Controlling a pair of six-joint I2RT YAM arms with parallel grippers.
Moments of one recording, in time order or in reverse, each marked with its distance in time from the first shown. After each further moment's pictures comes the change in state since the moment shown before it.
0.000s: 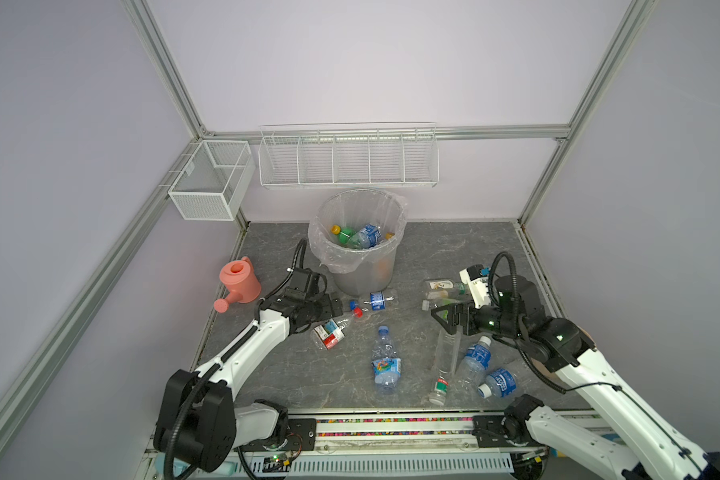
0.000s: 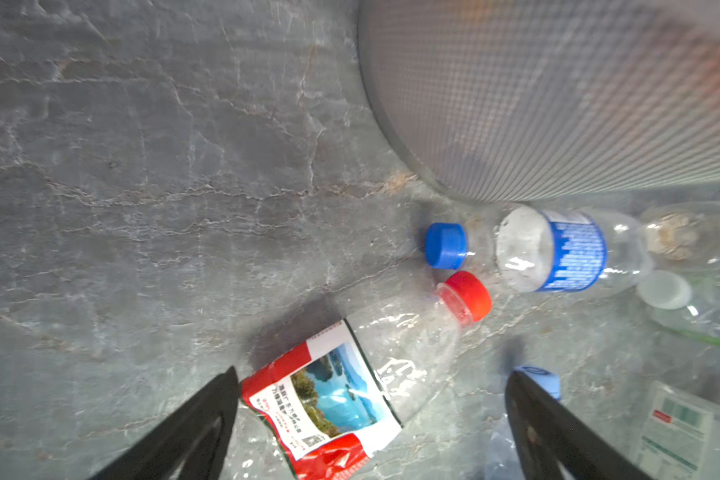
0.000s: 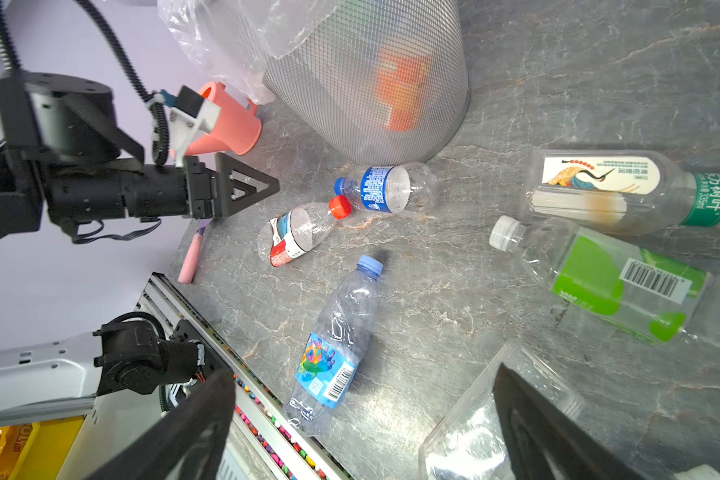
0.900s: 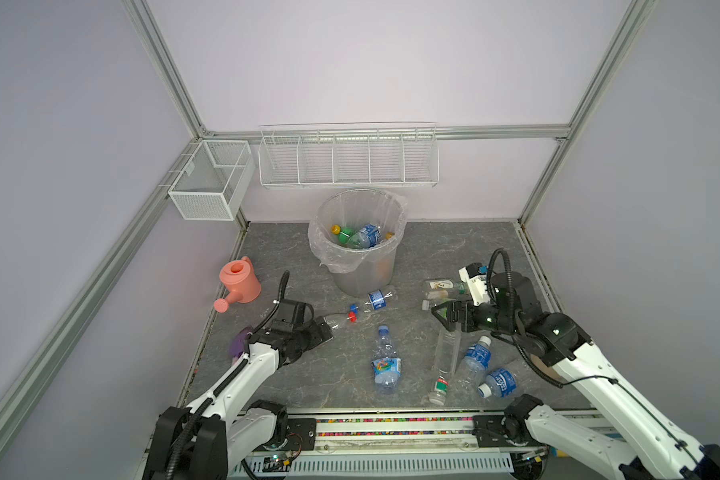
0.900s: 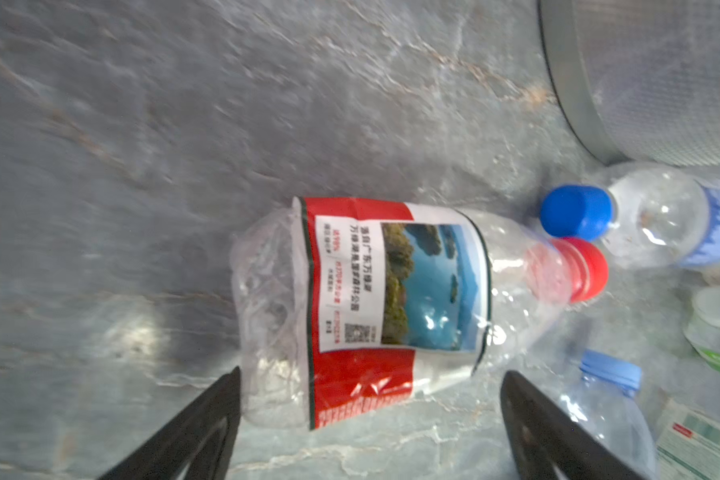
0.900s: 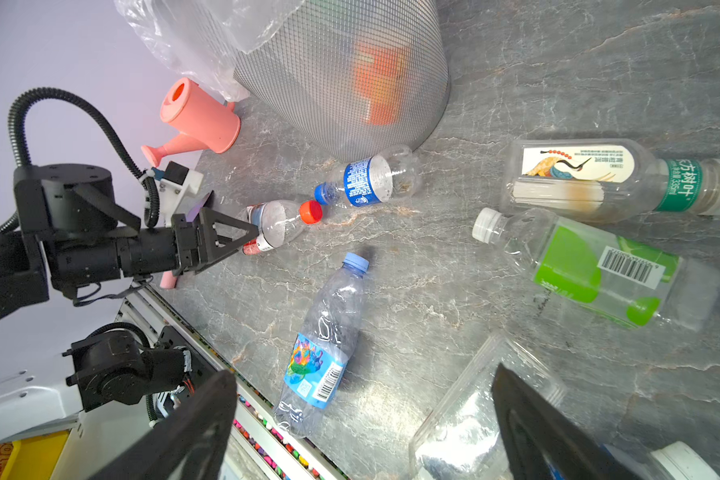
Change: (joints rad) left arm 0.047 -0.283 -0.384 0.126 0.081 -0.247; right arm -0.001 0.053 0.031 -0.035 0.038 0.018
